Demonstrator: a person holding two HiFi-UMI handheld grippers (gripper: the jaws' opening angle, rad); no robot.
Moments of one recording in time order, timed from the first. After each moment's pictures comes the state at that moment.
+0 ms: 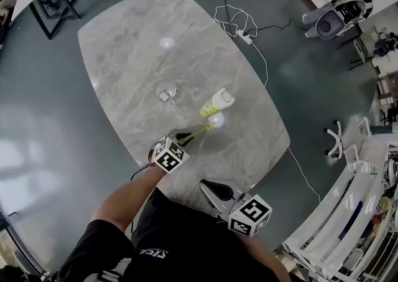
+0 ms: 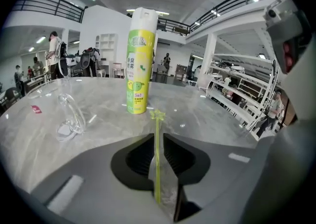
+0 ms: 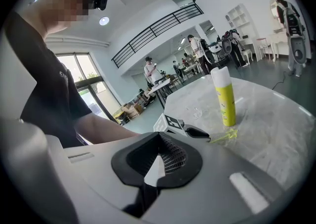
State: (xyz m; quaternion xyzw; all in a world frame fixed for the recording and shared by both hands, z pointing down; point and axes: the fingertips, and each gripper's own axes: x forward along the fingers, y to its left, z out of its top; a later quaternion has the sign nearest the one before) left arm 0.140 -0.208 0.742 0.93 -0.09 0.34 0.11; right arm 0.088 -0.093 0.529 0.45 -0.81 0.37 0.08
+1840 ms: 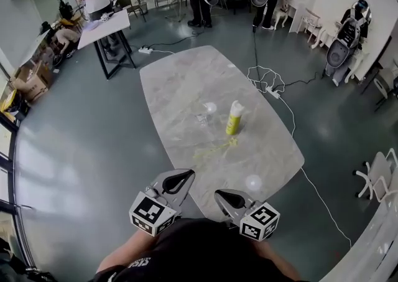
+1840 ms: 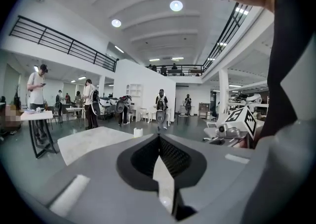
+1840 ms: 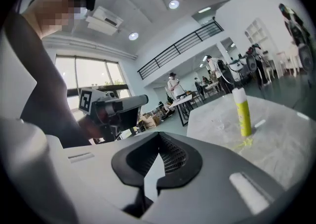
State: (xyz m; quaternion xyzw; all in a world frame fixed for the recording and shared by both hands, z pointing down) left arm 0.000 -0.038 0.410 0.95 -0.29 0.10 0.07; right arm 0.058 0.026 0.475 0.39 -0.89 0.25 0.01
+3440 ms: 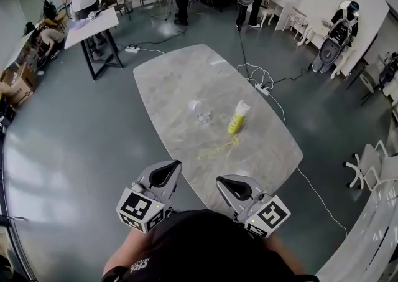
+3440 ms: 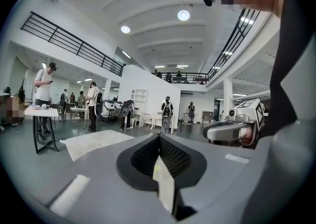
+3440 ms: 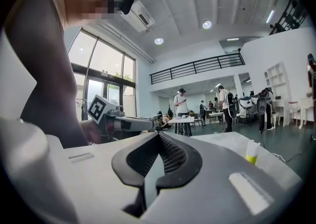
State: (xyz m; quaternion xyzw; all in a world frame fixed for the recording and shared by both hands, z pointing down) left arm -0.089 -0.090 0.386 0.95 -0.31 0.05 0.08; right arm -0.005 -0.017 0.381 0.41 -0.91 0.07 0.03
